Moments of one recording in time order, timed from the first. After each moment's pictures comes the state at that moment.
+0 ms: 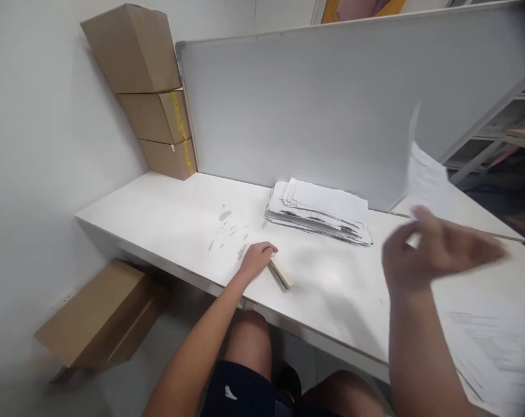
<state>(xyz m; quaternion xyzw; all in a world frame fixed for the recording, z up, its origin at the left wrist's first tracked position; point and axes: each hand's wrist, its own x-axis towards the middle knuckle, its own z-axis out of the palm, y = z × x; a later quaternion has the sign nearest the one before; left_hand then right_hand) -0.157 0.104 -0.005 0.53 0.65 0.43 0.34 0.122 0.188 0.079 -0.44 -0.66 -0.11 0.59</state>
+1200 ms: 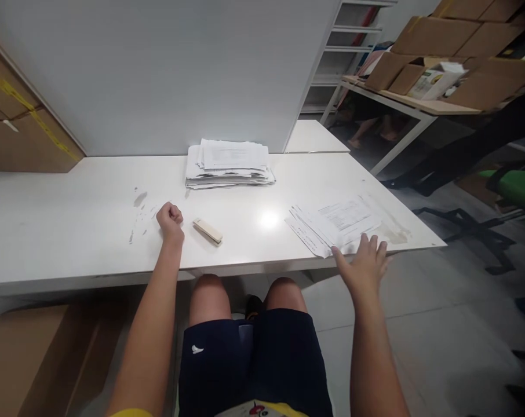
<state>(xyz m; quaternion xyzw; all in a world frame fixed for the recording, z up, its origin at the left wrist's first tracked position) -0.170 0.141 0.016 0.32 0.42 0.76 0.38 0.280 0.020 -0.051 -0.77 -0.55 -0.08 0.32</state>
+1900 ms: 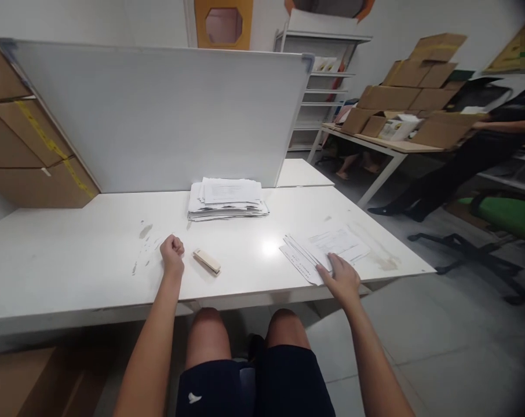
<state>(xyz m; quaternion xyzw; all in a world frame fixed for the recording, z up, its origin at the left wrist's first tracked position) -0.173 0.135 0.025 0.29 0.43 0.76 0.39 0.296 0.079 -0.082 -0.73 -0.60 -0.06 0.32</state>
